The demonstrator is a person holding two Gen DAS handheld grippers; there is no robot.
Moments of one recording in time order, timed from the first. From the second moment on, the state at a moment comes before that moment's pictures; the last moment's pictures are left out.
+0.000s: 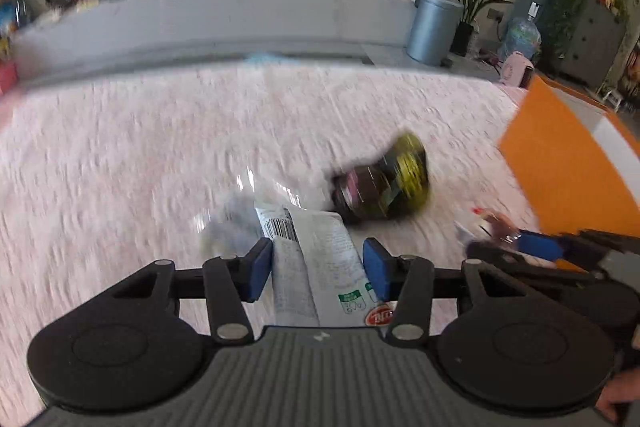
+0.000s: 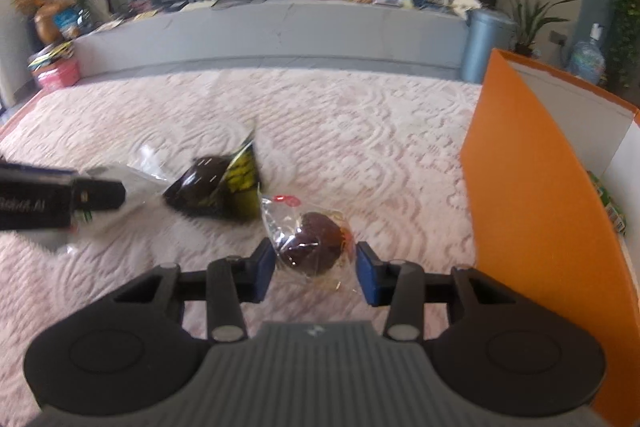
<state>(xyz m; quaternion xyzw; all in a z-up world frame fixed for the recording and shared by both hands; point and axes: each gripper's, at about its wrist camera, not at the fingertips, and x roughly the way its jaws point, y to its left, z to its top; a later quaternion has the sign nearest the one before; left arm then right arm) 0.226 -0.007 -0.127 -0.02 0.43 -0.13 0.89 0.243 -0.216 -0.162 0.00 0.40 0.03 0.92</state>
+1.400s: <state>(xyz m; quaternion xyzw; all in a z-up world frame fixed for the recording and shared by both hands) 0.179 -0.030 -0.165 0.04 0.47 -0.09 0.87 0.192 -0.218 -0.177 0.07 0.44 0.07 0.89</state>
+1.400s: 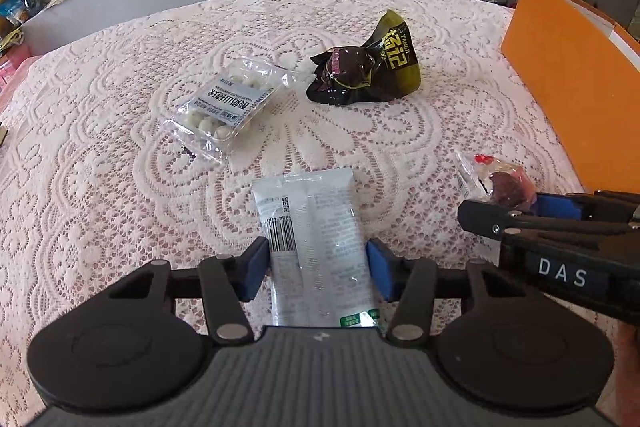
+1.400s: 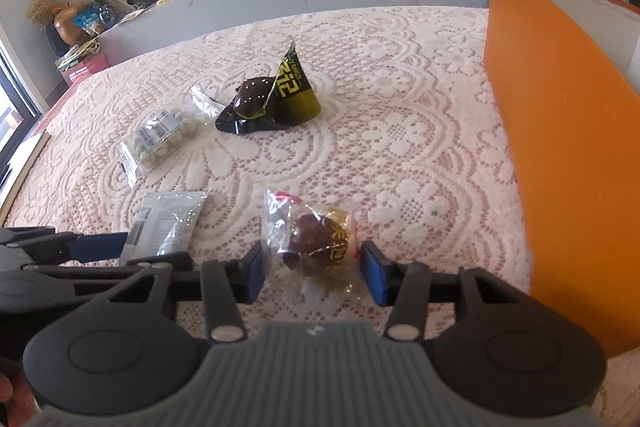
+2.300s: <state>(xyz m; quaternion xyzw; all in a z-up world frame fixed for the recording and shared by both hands) 0.150 -0.046 -0.060 -0.03 0.39 -0.14 0.91 0.142 -0.257 -0.091 0.11 0.37 0.07 0.92</state>
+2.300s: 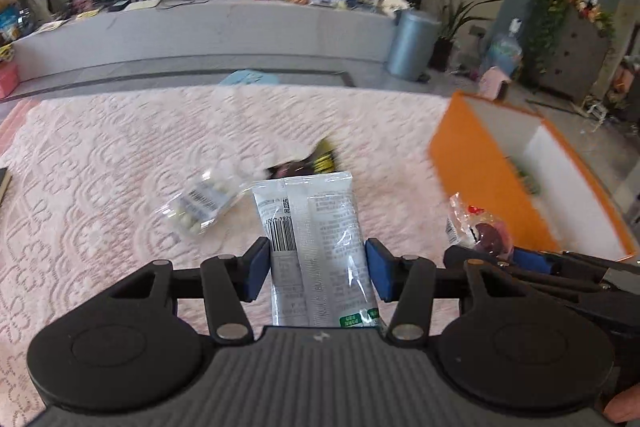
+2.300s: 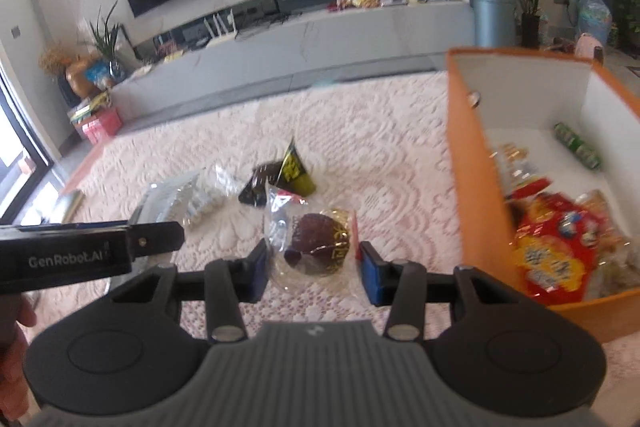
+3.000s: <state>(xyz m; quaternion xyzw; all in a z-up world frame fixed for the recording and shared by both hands) 0.146 -0.217 0.009 0.08 0.30 -0.29 0.91 0.080 -0.400 -0.011 0.10 0.29 -0.02 0.95</state>
